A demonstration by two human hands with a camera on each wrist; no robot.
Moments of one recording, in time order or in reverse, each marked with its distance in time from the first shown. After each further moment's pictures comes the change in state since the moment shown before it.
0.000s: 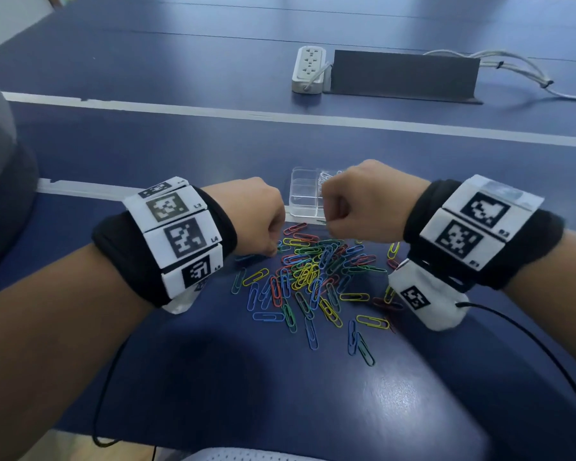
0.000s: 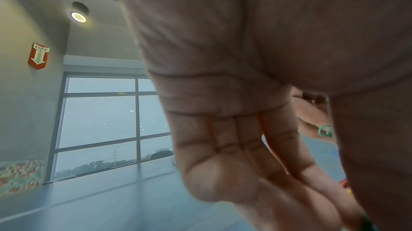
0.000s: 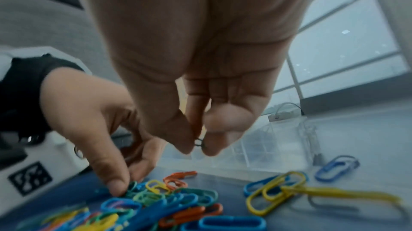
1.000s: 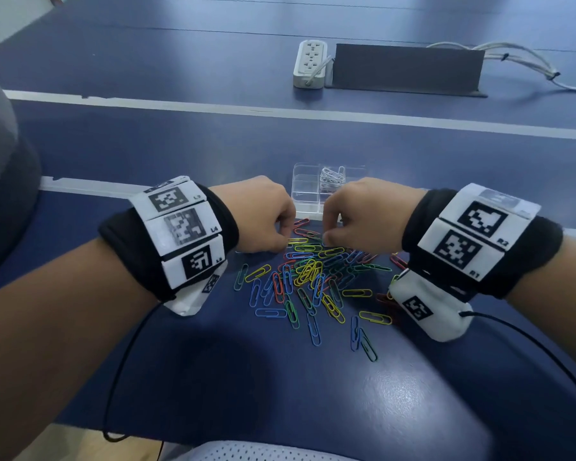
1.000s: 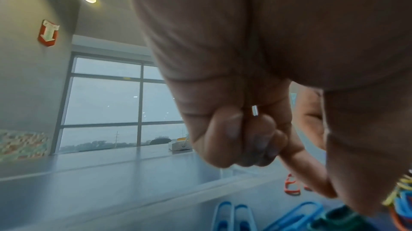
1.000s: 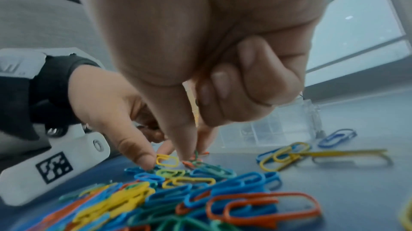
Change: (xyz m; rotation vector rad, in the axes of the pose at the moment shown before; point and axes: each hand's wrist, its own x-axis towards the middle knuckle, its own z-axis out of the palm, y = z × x) left_hand 0.003 0.000 0.006 -0.057 0.037 0.093; right_hand -0.001 -0.003 0.013 -0.008 -0.122 0.089
